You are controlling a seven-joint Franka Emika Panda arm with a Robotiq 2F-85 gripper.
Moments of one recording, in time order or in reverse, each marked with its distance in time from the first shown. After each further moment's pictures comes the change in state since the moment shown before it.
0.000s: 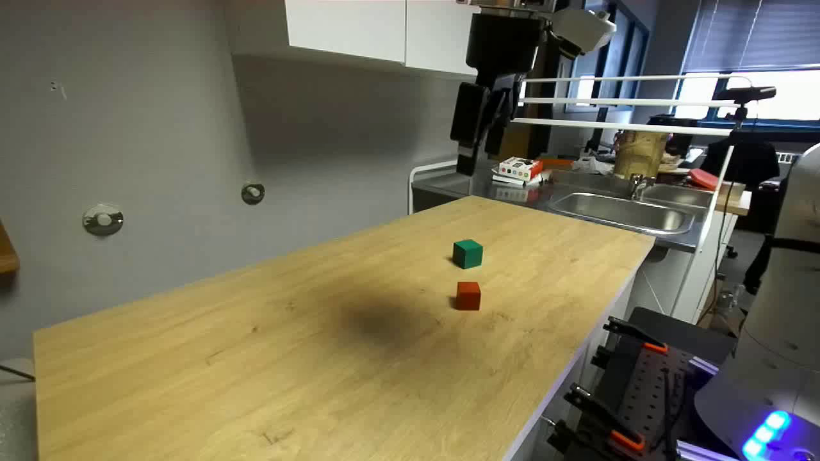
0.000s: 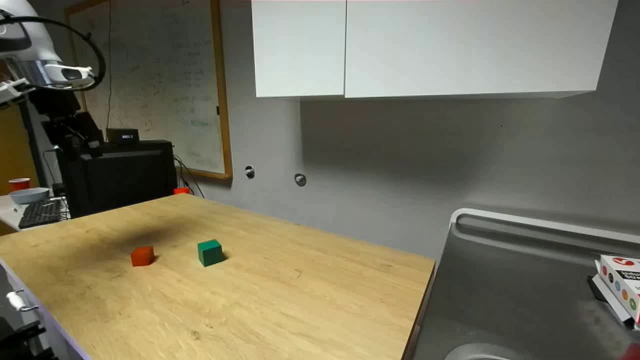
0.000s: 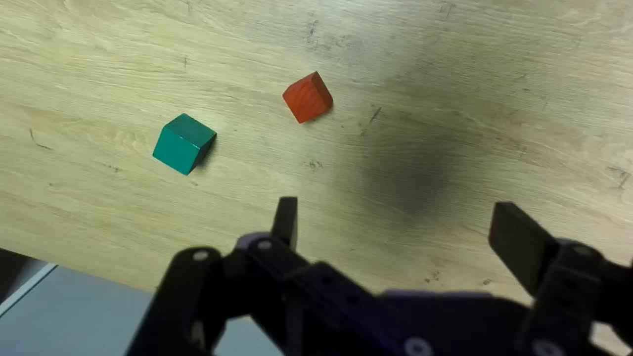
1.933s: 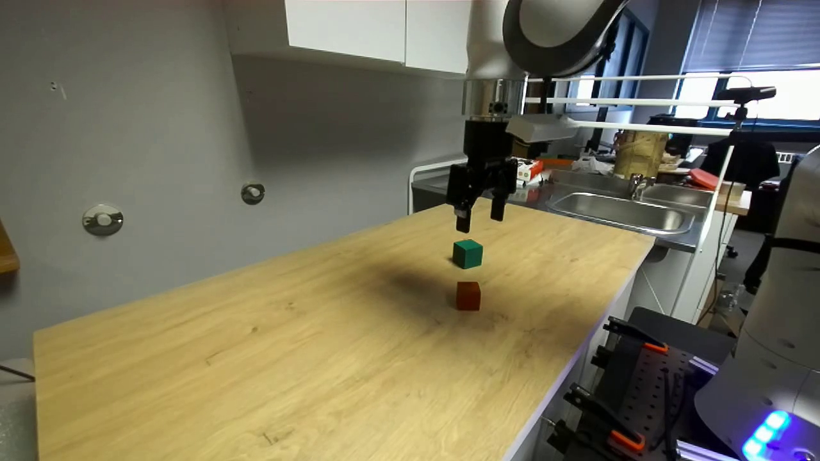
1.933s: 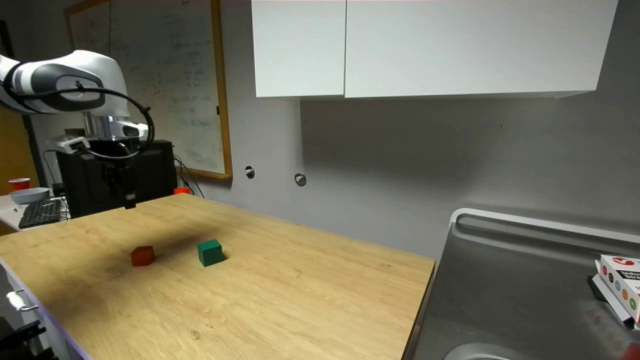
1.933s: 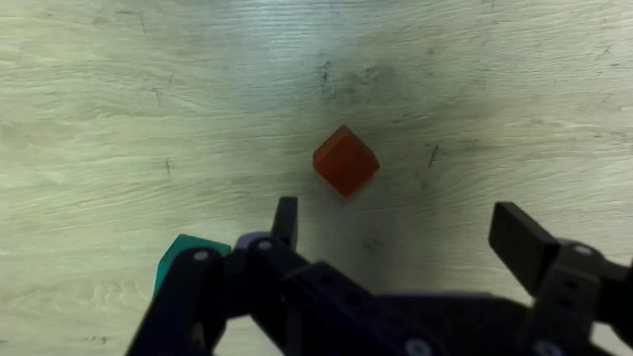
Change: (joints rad) arm -0.040 0.253 -0.215 -0.086 0.073 0.188 0.014
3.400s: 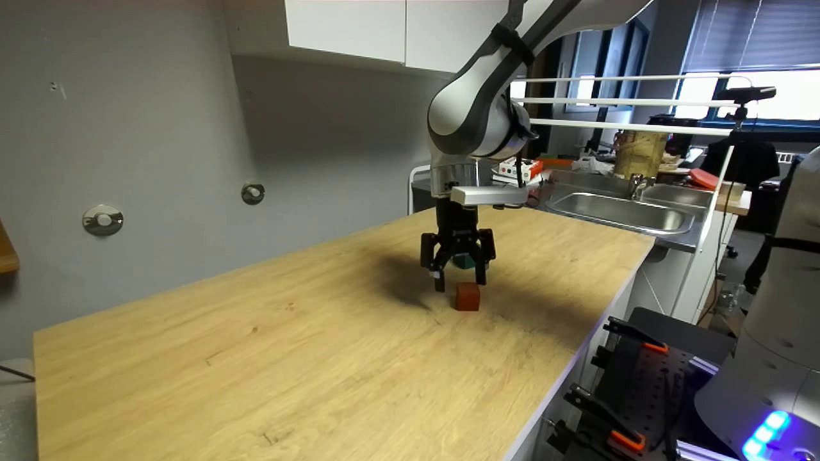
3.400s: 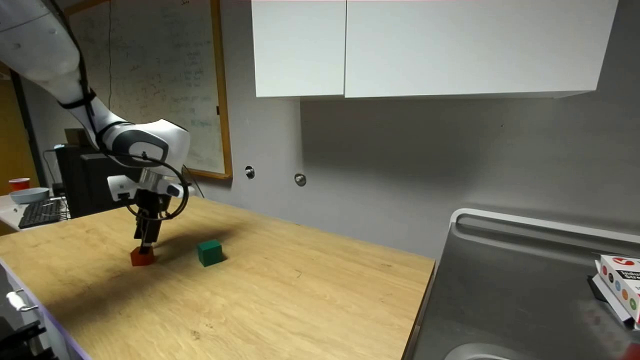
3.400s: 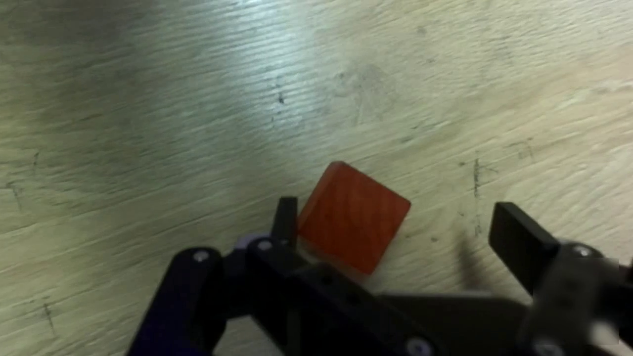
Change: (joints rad) arm -0.022 0.498 -0.082 0.217 0.206 -0.012 -0.017
